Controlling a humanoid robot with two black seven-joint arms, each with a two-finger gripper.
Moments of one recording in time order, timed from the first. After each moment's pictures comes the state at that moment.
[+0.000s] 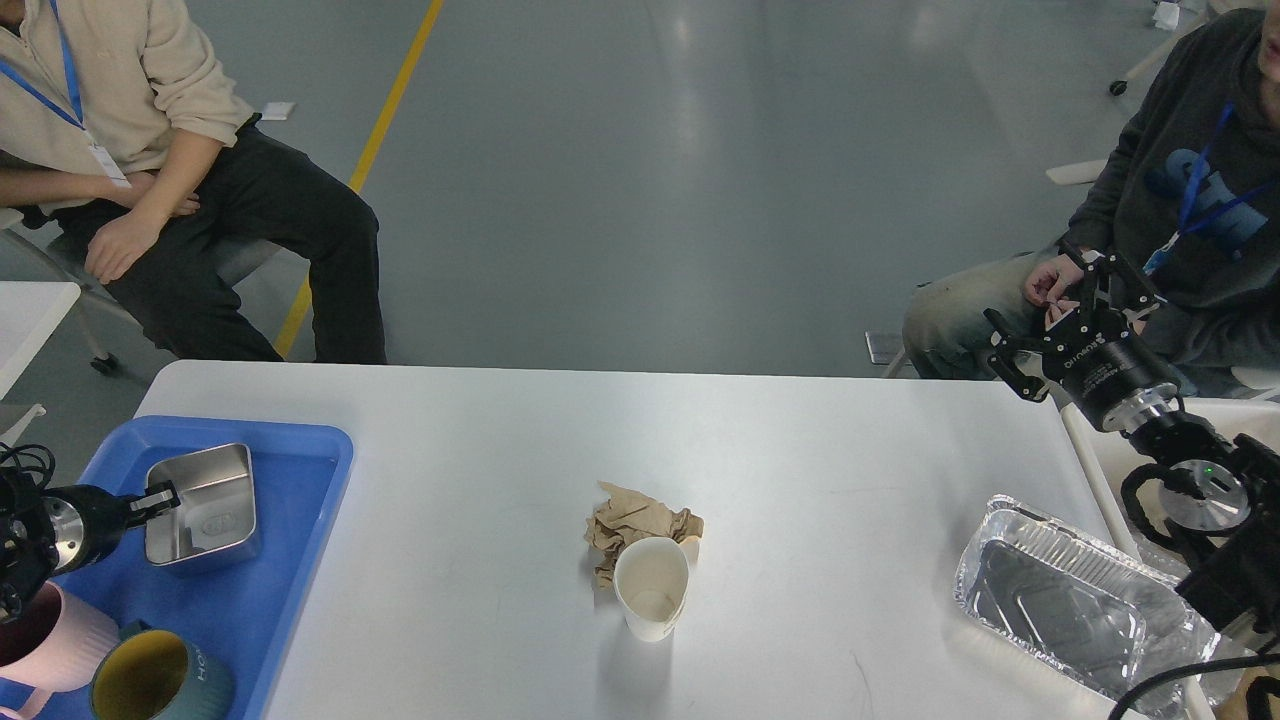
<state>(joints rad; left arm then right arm) -0.71 0.46 -0.15 -0.20 1.16 -0.32 -0.23 0.64 -0.39 1.00 0.48 -0.13 0.67 0.22</state>
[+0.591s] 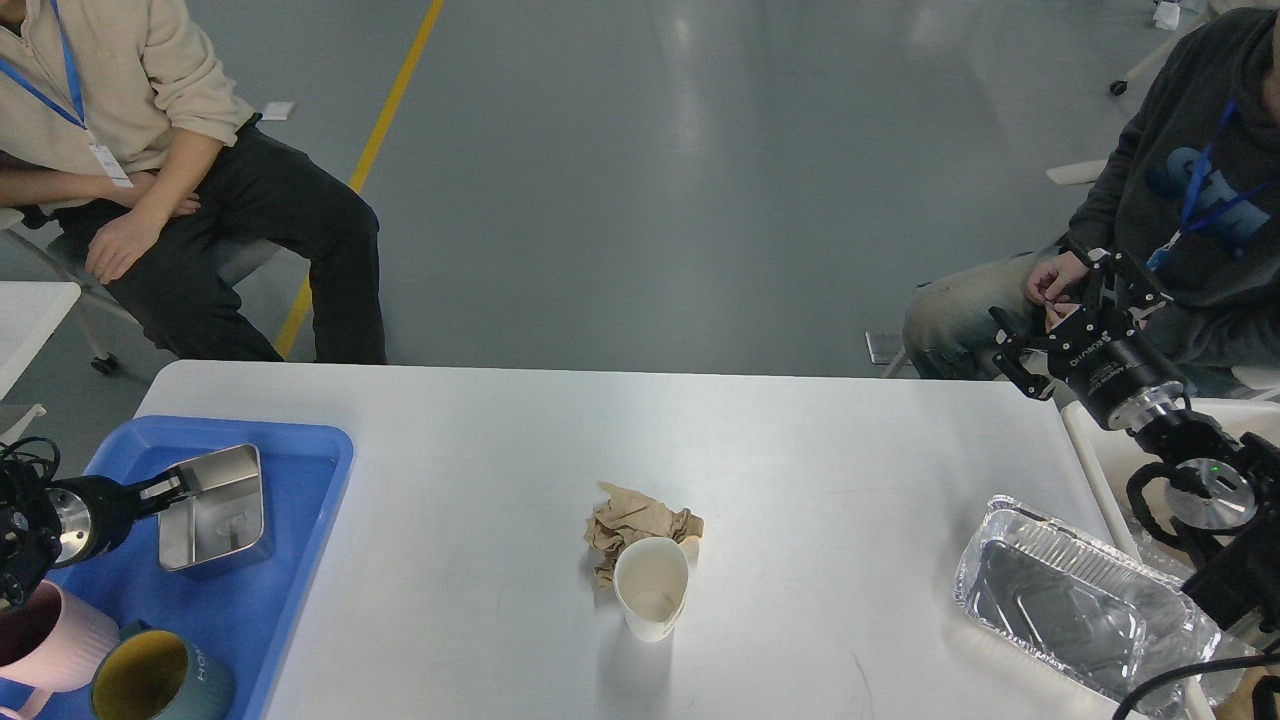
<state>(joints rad) -0.72 0.46 -0.16 -0.20 1.07 -0.37 -0.29 0.64 -0.40 1.00 0.48 -0.13 0.67 0.22</state>
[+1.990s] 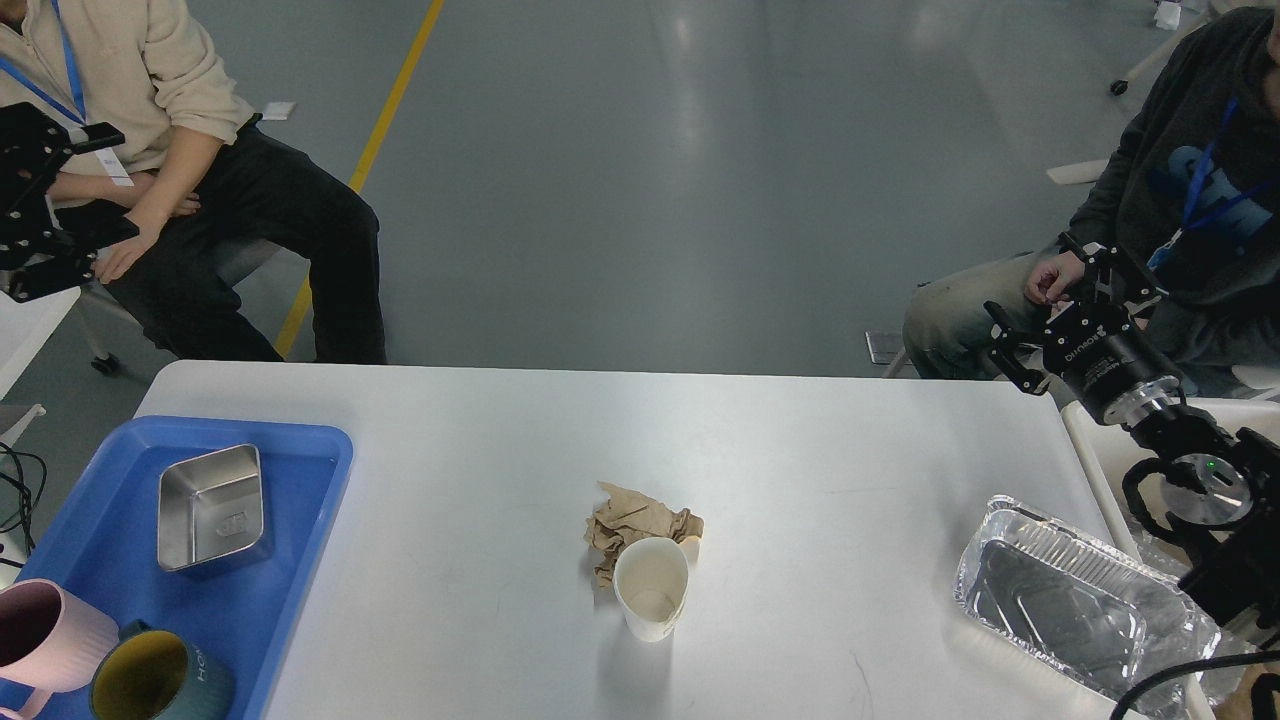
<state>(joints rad) -1.04 0.78 -0.32 -0.48 0.45 -0.85 -0.38 0.64 -0.40 1.00 0.50 -0.13 0.66 0.22</state>
